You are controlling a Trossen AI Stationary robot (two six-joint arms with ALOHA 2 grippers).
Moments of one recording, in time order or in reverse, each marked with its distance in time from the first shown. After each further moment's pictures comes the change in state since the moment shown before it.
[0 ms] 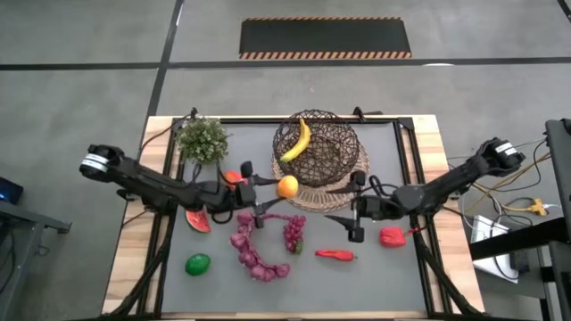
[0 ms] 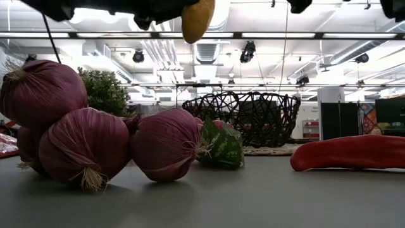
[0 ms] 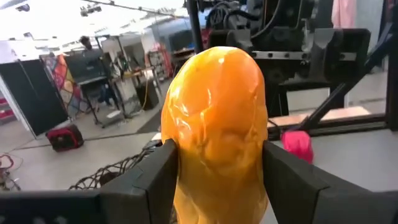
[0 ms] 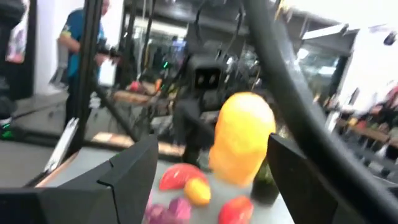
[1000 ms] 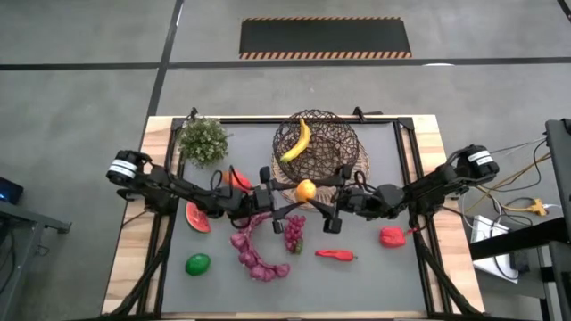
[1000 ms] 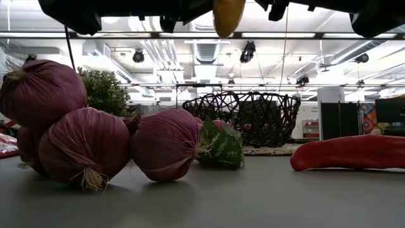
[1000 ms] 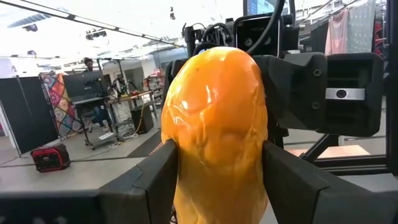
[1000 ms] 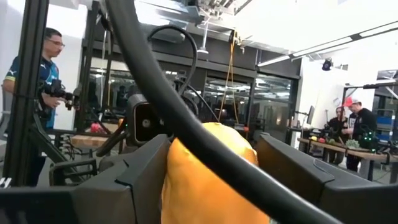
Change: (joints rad) left arm 0.009 0.269 0.132 0.282 0.045 -0.001; right arm -0.100 0.310 0.099 0.406 0.029 -0.013
